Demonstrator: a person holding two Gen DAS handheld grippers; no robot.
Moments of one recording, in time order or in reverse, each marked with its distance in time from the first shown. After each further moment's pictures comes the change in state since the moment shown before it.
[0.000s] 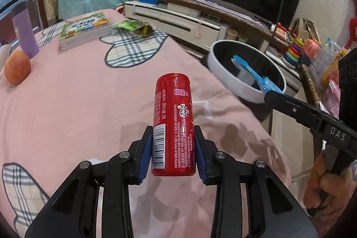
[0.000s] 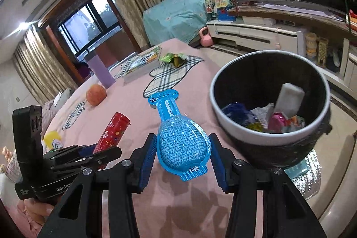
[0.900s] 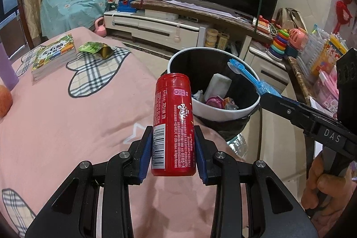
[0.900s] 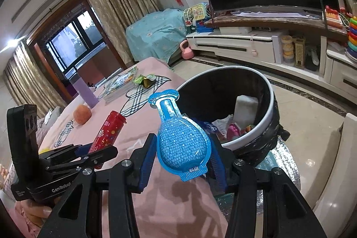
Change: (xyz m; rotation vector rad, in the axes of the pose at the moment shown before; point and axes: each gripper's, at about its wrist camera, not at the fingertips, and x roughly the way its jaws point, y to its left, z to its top) left arm 0.015 -0.066 0.036 0.108 -0.017 -0.045; right arm -0.038 -0.052 0.011 0.068 -0.073 -0.077
